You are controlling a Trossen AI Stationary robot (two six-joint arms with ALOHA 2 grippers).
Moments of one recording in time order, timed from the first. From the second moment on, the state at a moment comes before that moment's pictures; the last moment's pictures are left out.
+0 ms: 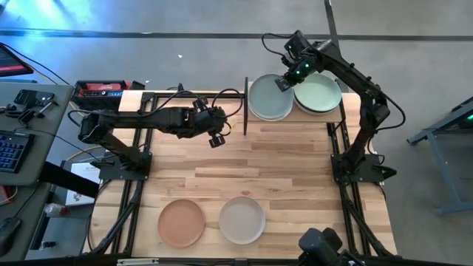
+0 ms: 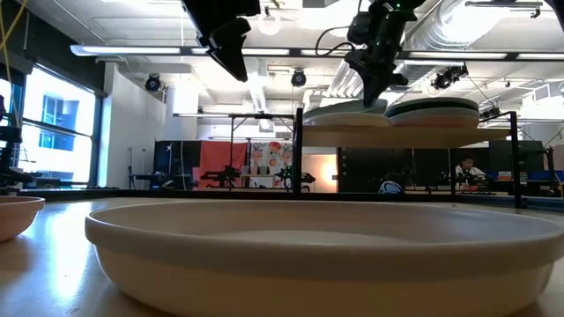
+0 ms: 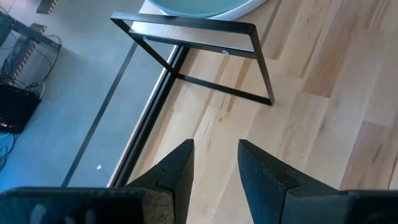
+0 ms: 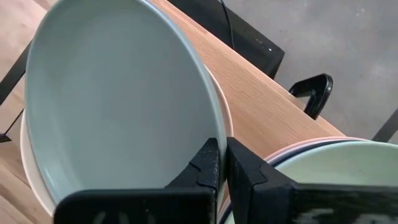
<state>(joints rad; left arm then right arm) 0.09 1.51 1.35 -0.78 -0.58 -0.02 -0.83 1.75 1.85 -1.27 -0.06 0.09</state>
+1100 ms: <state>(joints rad) 0.09 1.51 1.35 -0.78 -0.58 -0.02 -0.82 1.75 1.85 -1.26 -0.07 0.15</state>
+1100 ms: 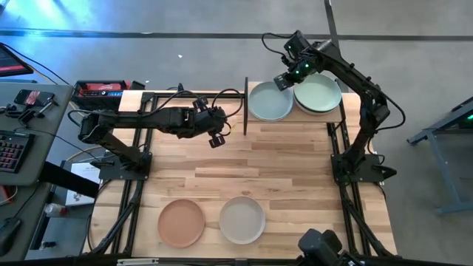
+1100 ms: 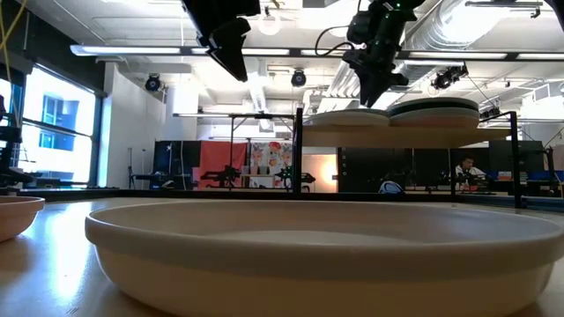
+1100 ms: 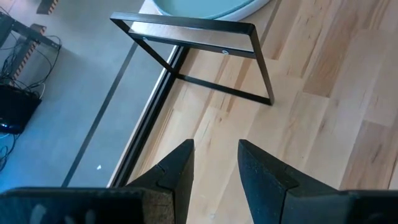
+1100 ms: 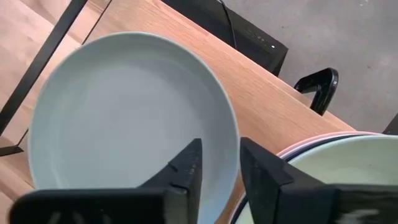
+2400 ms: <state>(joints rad) 0.14 1.51 1.35 -0.78 -0.53 -0.05 -0.65 1.87 1.85 -1.38 -0.01 0.21</state>
